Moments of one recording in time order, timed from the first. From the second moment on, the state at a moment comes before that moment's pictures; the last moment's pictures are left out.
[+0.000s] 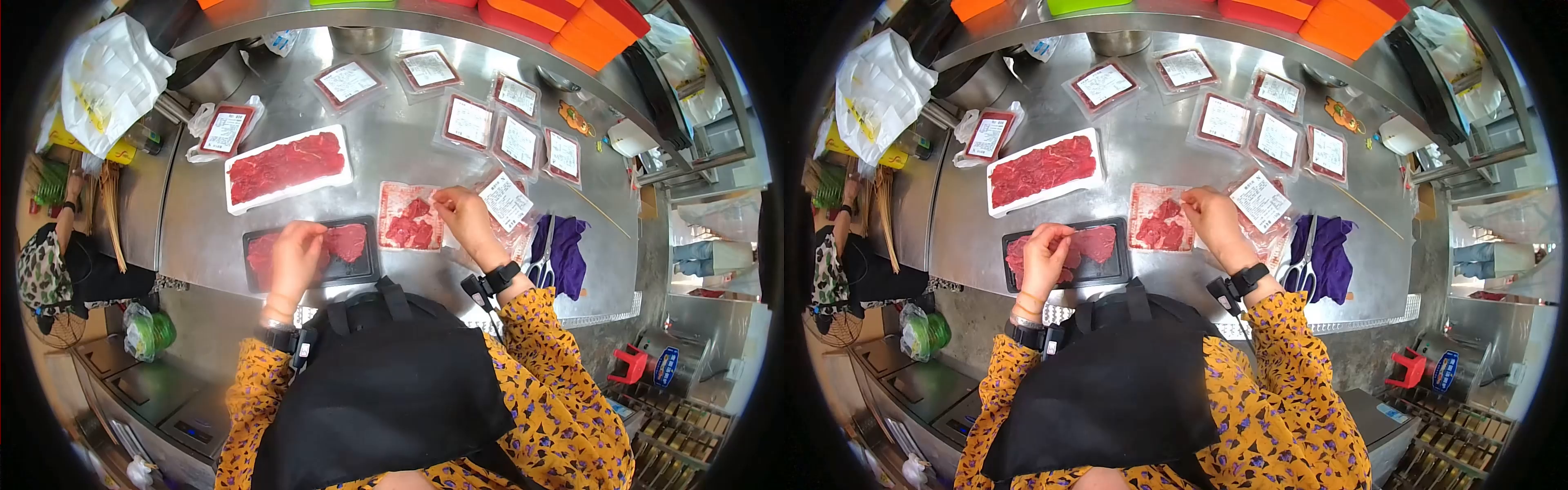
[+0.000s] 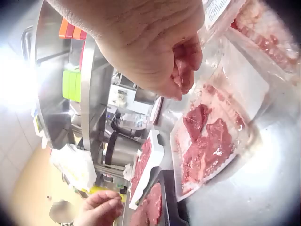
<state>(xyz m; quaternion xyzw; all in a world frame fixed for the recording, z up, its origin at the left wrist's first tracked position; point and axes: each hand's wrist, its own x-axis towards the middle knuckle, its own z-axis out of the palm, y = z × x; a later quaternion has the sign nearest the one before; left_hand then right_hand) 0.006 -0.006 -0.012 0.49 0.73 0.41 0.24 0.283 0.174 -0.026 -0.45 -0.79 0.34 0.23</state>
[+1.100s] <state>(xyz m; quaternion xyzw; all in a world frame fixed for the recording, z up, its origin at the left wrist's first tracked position) 0.059 0.040 0.023 0.35 0.51 0.51 0.60 0.242 0.140 0.014 -0.29 -0.49 0.80 0.20</state>
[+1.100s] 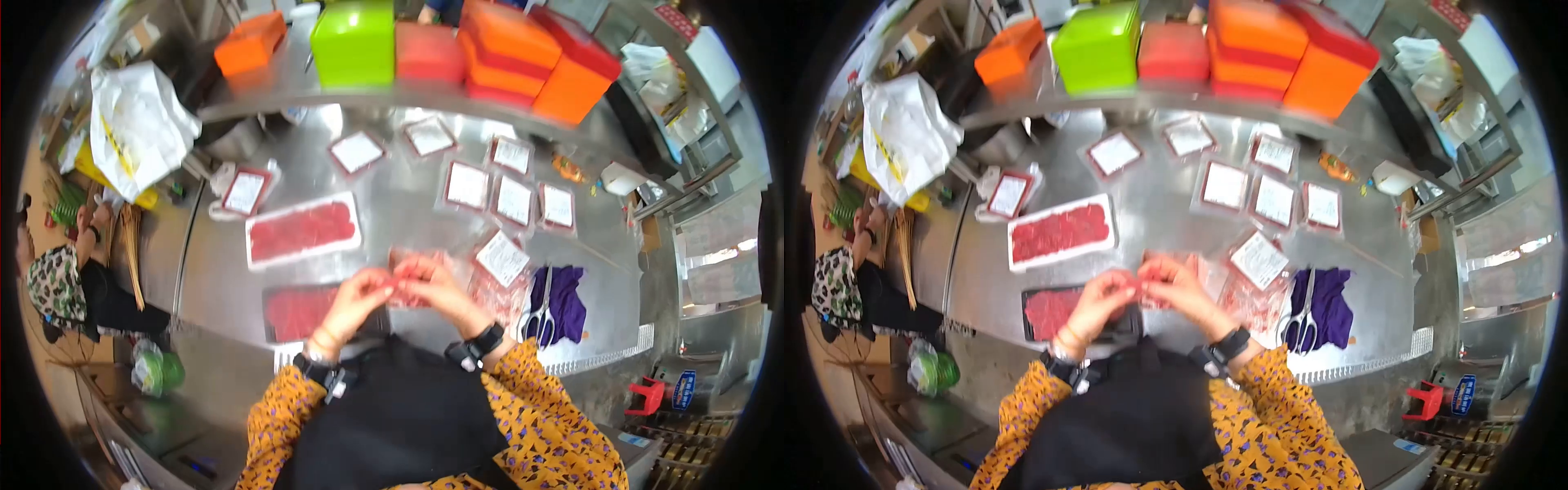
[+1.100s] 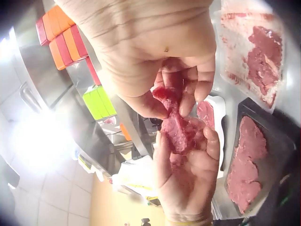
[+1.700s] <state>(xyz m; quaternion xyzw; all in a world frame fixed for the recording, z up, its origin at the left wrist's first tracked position) 0.065 0.045 0.000 0.39 0.54 0.50 0.55 0.259 0.139 0.015 -0.30 -0.50 0.78 0.24</state>
